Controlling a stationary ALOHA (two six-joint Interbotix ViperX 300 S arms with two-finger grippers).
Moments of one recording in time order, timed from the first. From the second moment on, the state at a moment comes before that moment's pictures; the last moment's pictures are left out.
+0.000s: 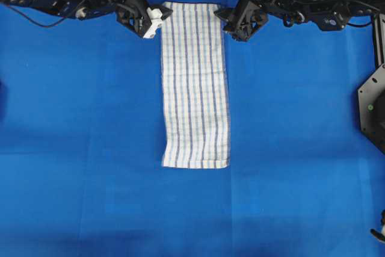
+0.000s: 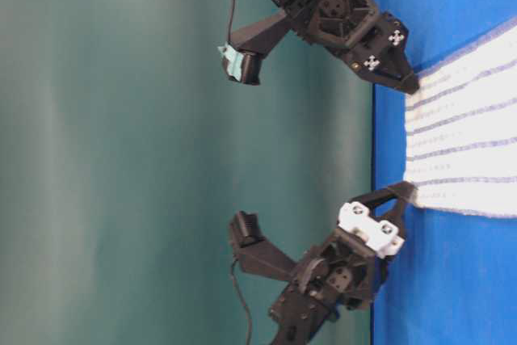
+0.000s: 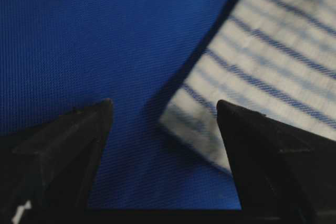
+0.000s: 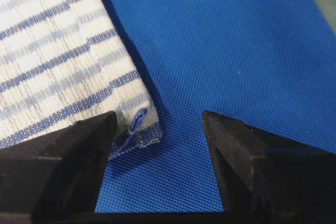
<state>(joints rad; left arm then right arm) 0.51 0.33 0.62 -0.05 -0.29 -0.06 -0.55 0.22 0.71 0.16 -0.24 -0.10</state>
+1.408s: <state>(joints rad) 0.48 0.25 0.61 -0.05 -0.24 0.04 -0.54 0.18 0.71 0.17 -0.23 -0.10</state>
